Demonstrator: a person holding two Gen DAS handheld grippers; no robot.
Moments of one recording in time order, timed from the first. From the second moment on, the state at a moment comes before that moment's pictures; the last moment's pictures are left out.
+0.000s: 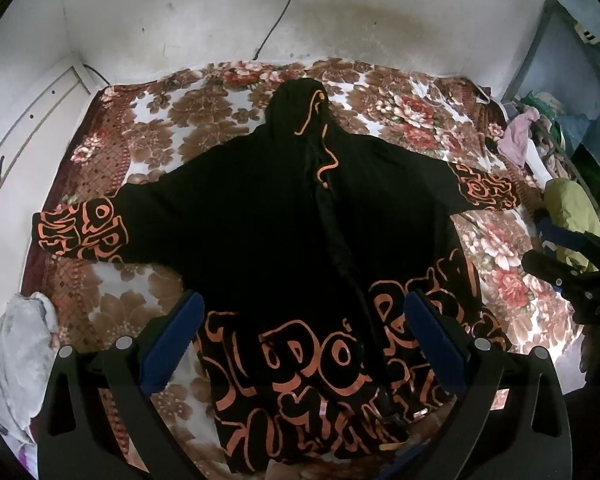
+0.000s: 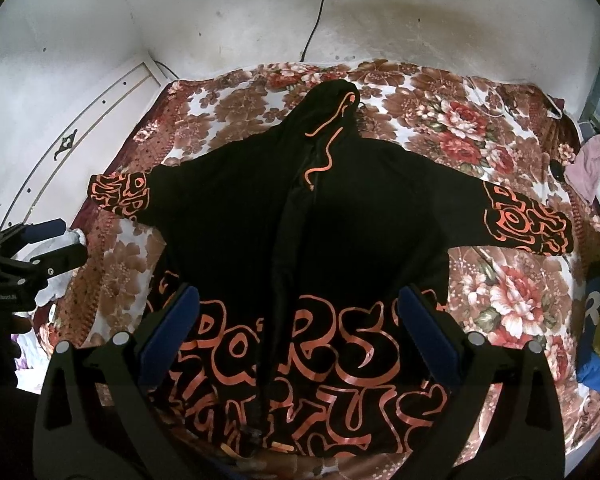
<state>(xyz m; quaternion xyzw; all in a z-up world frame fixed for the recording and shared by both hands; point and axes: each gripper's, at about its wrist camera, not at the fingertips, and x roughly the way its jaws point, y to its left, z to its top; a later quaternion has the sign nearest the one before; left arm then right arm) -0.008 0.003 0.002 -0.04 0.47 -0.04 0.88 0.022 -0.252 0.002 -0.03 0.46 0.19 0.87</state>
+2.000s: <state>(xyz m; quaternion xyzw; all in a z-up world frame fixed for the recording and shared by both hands) 0.427 0.051 -0.089 -0.08 0.49 -0.08 0.86 0.406 -0.234 -0.076 -0.04 0.48 0.19 0.86</state>
